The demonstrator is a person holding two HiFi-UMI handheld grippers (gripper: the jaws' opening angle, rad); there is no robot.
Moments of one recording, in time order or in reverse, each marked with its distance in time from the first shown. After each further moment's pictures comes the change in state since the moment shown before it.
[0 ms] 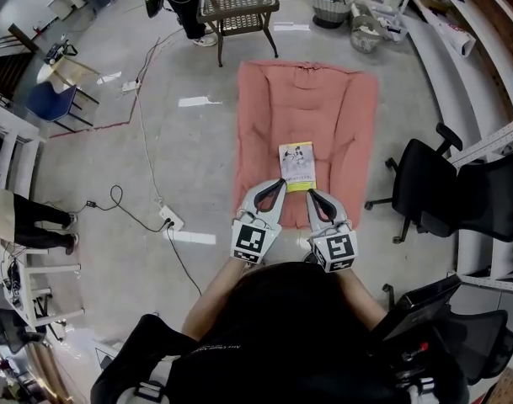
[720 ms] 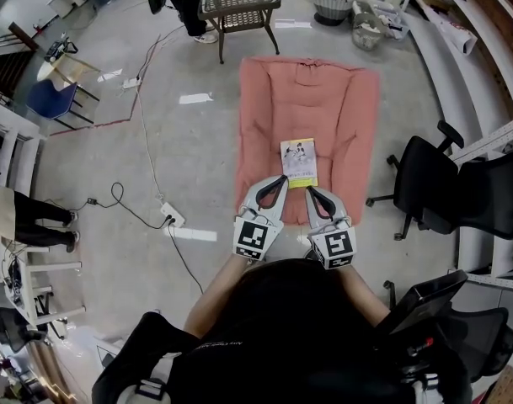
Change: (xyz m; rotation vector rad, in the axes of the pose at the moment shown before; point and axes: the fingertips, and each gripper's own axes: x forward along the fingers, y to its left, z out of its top) left arm -0.005 0.002 -0.001 -0.012 -0.004 0.007; right arm 0.003 0.013 0.001 -0.047 0.019 0.013
